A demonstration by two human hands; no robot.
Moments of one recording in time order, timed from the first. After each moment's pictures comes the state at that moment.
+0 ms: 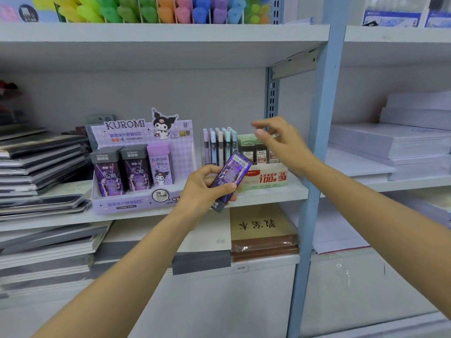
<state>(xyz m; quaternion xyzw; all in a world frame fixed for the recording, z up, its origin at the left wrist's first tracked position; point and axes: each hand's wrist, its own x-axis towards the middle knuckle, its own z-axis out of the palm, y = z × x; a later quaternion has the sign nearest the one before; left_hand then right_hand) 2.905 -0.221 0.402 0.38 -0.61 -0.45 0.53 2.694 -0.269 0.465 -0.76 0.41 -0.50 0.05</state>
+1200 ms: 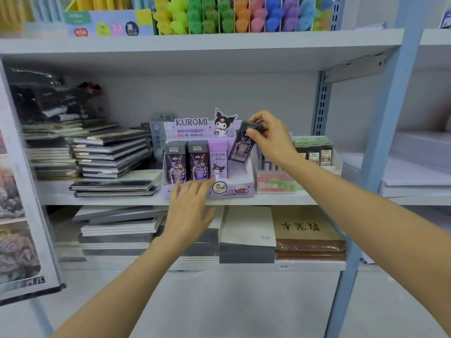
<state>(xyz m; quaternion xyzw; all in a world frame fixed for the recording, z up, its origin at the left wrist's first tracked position) 3.032 -0.179 0.362 0.60 -0.73 0.19 0.27 2.835 -0.267 0.480 -0.75 0.37 -0.53 0.13</state>
